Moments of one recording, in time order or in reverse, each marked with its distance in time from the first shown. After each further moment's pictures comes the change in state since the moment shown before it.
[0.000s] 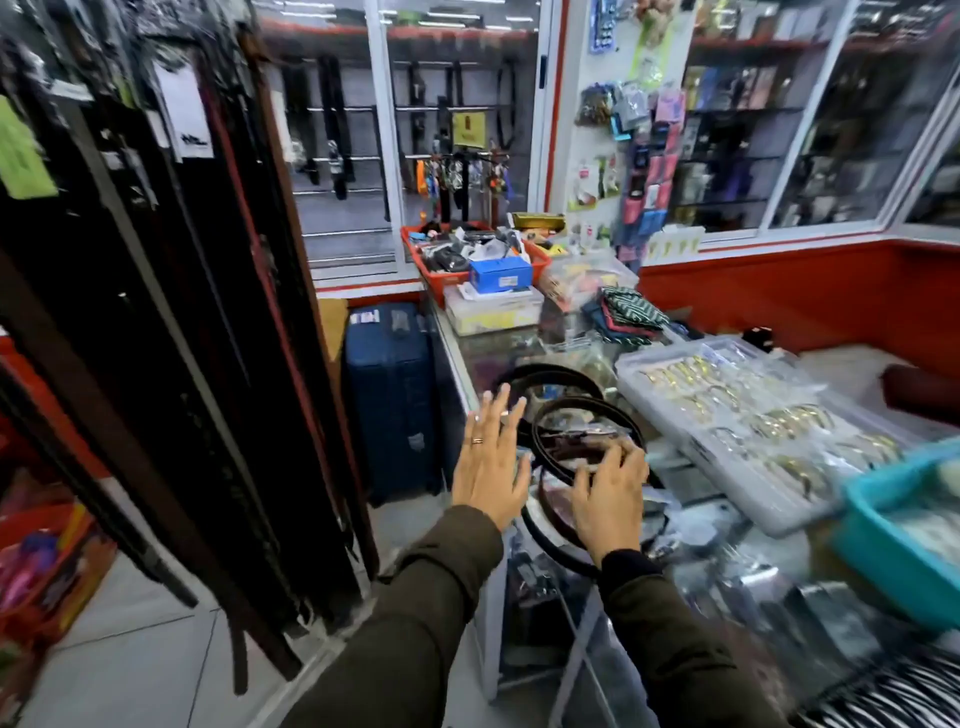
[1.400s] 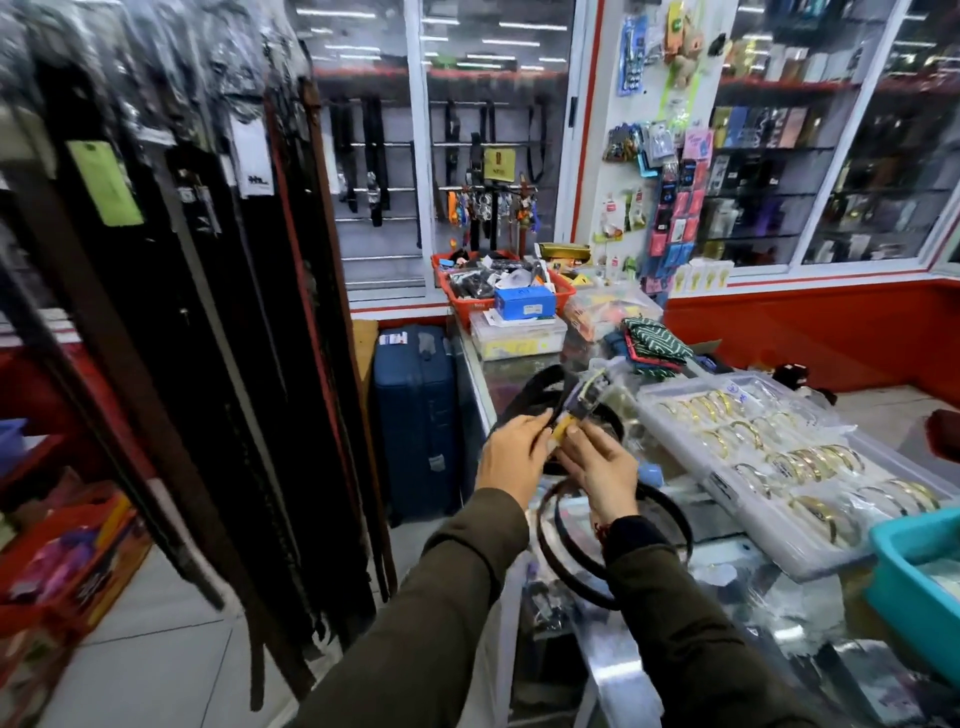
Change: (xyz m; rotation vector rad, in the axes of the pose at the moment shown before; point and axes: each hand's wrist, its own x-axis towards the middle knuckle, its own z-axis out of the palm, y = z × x) left_hand 0.032 0.023 -0.048 -0.439 0.075 -0.164; right_hand 0.037 -0.061 -0.014 1.345 -0.293 0.428
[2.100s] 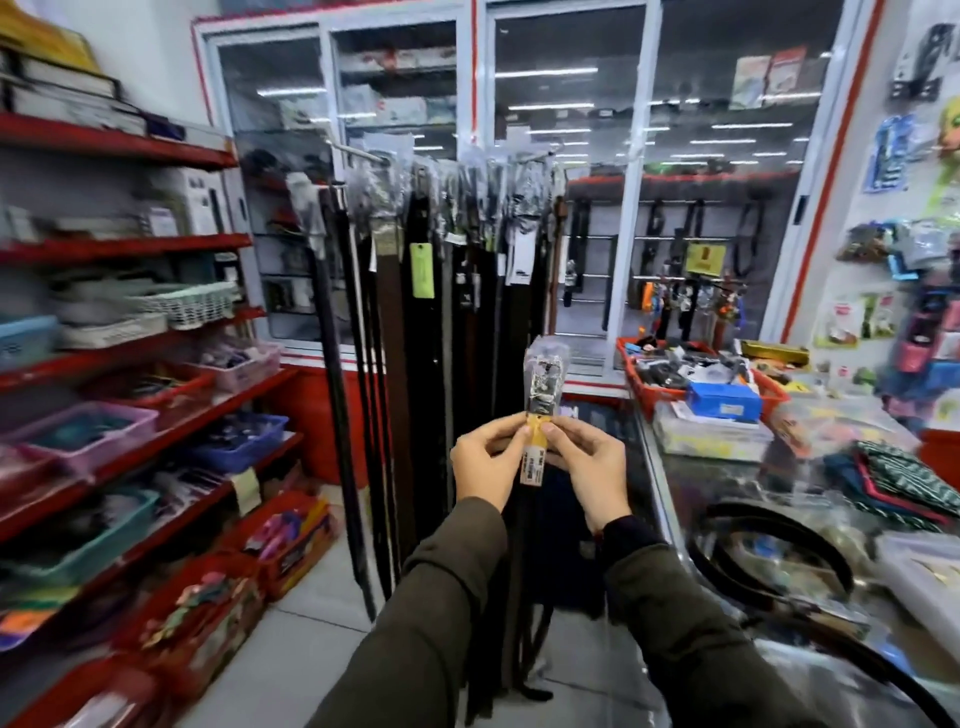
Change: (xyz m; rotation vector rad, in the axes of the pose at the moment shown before) left_hand -0.031 -0.054 -0.222 -0.281 0.624 -0.260; right_hand -0.059 0.039 0.220 -0.205 -0.588 -0.141
